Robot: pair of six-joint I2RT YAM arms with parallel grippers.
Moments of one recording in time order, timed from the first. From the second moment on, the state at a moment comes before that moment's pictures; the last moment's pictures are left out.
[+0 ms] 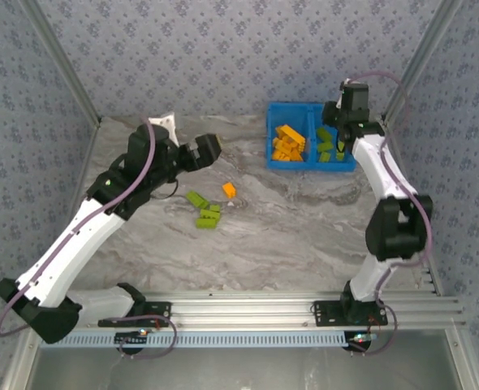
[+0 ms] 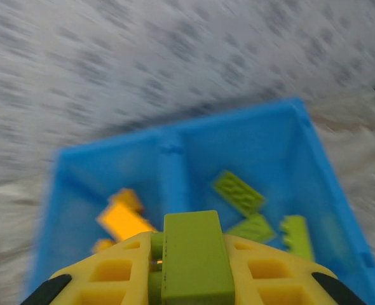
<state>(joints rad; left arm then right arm) -0.65 1.15 1.35 -0.65 -0.12 -0.66 0.06 1.82 1.63 -0.37 0.10 0.28</state>
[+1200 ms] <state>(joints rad) -0.52 0.90 0.96 -0.83 -0.24 -0.58 0.67 1.83 1.51 -0.46 0.08 0.11</state>
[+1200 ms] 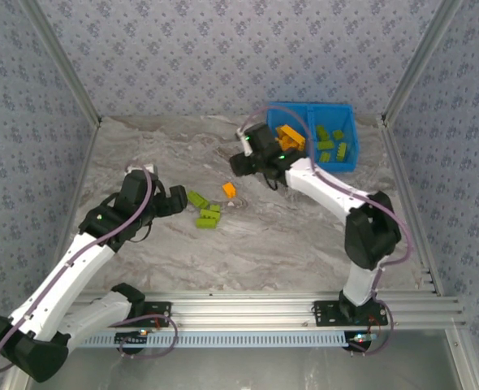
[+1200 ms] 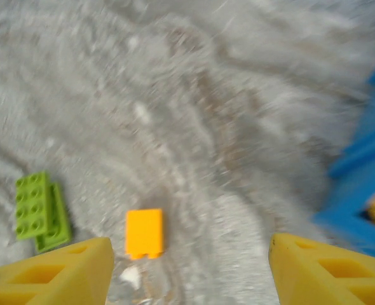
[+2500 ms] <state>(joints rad) -0.52 0.84 0.85 -0.82 -0.23 -0.62 0.67 2.32 1.90 -0.72 -0.01 -0.02</state>
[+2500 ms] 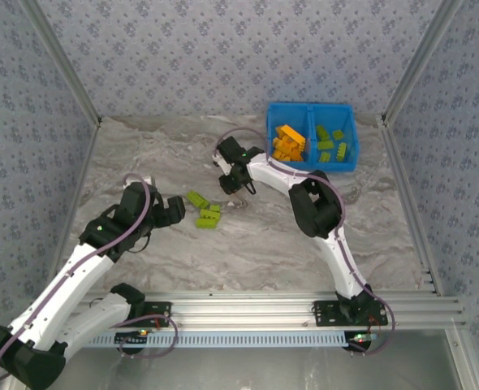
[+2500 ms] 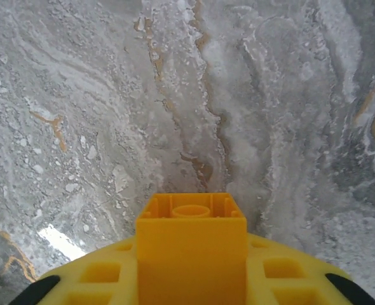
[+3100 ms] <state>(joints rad) -0.52 0.84 0.84 -0.79 -0.19 -0.62 0.30 2.11 1.86 -0.54 0.35 0.27</state>
